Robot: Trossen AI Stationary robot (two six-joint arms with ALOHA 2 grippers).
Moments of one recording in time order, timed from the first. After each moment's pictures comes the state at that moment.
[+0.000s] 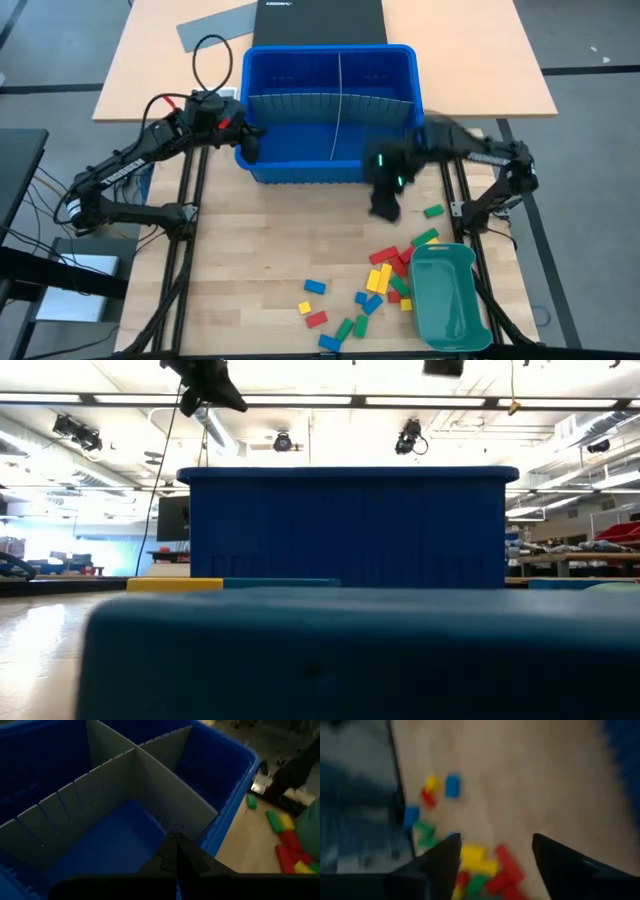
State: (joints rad) left arm 0.56 1.09 1.25 -0.65 0.04 -0.14; right arm -0.06 1.57 1.86 -1.39 -0.26 0.29
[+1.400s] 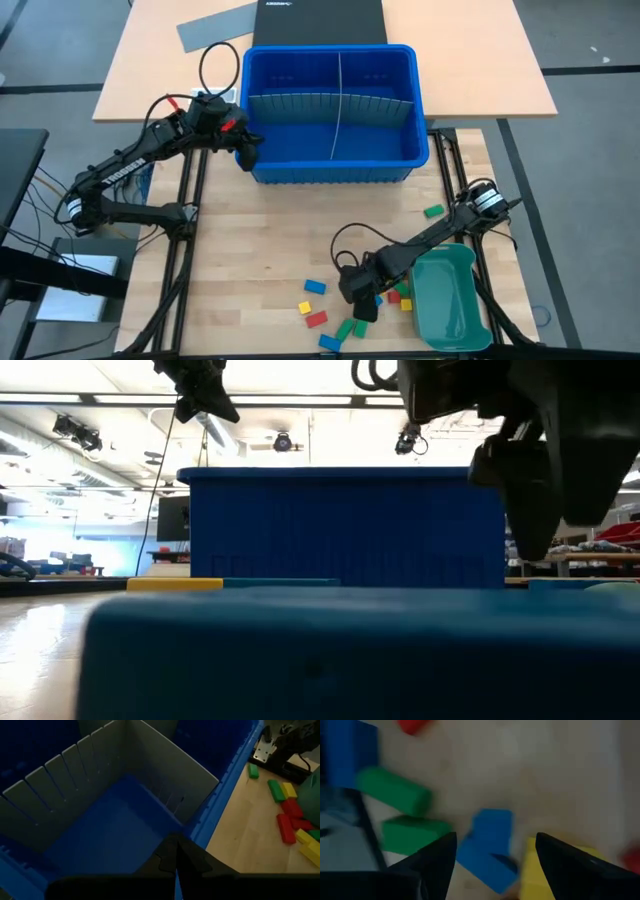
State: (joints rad) left arm 0.57 1.09 1.25 -0.76 0.08 -0.08; right arm 0.49 1.91 1.40 -0.78 -0.07 0.76
